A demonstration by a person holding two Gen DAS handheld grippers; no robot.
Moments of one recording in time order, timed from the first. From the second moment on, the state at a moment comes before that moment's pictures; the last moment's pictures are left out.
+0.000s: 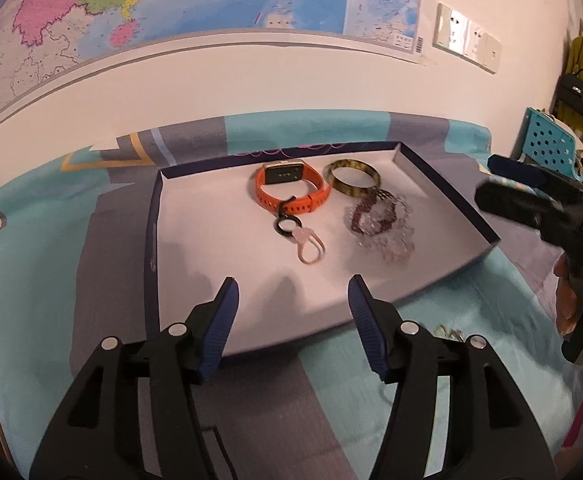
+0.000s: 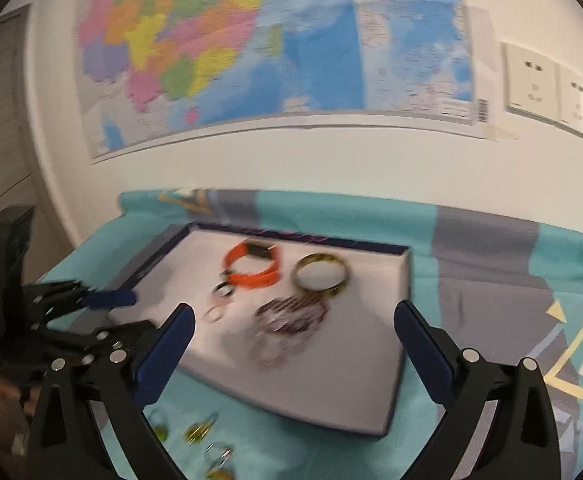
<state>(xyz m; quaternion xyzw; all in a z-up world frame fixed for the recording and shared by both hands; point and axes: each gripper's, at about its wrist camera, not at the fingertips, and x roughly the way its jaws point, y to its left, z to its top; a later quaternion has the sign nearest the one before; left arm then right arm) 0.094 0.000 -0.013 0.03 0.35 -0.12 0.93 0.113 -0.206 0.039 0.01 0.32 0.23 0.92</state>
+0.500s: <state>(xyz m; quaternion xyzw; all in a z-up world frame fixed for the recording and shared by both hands) 0.039 -0.008 -0.028 0.05 0.36 -0.15 0.92 0.045 -0.206 0.005 -0.02 0.38 0.25 0.89</state>
